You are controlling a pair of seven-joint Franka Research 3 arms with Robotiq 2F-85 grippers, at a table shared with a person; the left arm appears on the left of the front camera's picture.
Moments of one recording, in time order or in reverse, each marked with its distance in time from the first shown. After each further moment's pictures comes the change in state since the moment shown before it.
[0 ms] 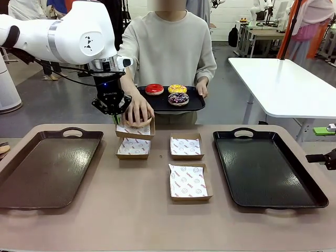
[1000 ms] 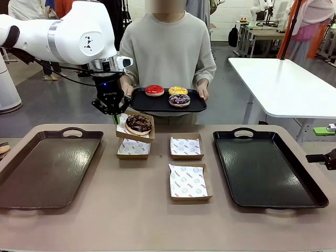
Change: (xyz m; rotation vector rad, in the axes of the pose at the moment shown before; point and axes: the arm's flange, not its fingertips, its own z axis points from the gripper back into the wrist) left arm 0.000 0.000 0.000 0.000 0.000 0.001; right arm 0.000 0.000 0.000 0.000 0.000 0.000
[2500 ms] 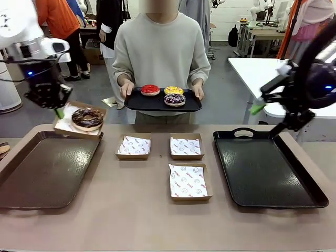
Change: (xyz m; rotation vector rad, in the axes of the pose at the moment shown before) left arm -0.058 0.164 0.061 -0.018 -0.045 -0.031; right arm 0.047 0.164 -0.162 -0.627 0.303 -0.031
